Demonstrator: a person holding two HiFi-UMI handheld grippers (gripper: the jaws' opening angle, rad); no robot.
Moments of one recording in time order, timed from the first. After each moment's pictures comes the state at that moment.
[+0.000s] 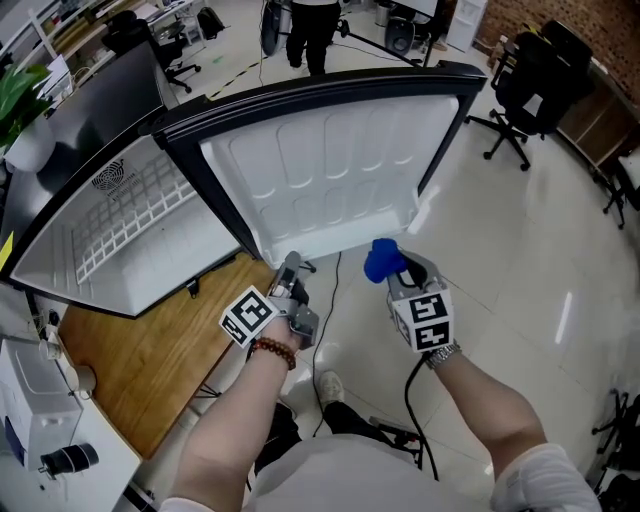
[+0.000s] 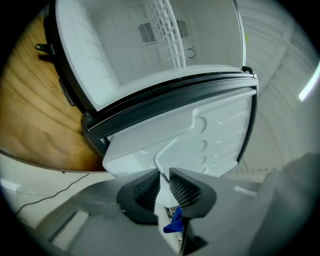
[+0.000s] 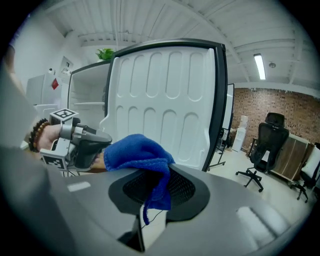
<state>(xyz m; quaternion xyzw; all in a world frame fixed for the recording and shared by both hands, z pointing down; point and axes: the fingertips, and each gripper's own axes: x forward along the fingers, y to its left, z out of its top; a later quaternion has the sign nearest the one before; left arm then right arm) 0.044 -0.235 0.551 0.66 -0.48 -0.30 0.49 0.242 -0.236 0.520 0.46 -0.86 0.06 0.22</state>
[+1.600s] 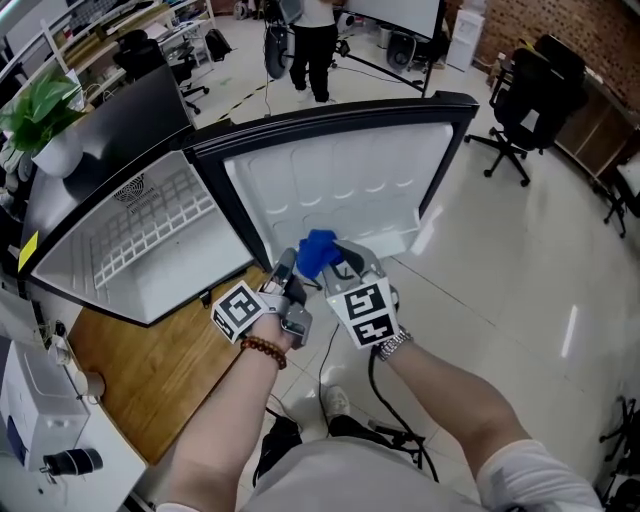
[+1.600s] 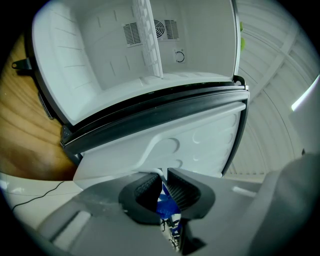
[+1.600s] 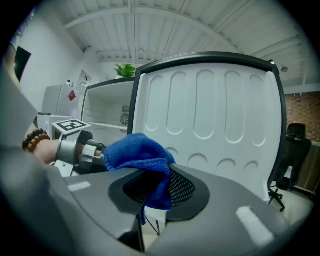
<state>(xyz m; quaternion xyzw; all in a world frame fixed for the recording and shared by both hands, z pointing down) 0.028 -0.241 0.482 0.68 -0.44 -0.33 0.48 0.098 -0.236 0.444 0.39 -0.91 0.01 0.14</state>
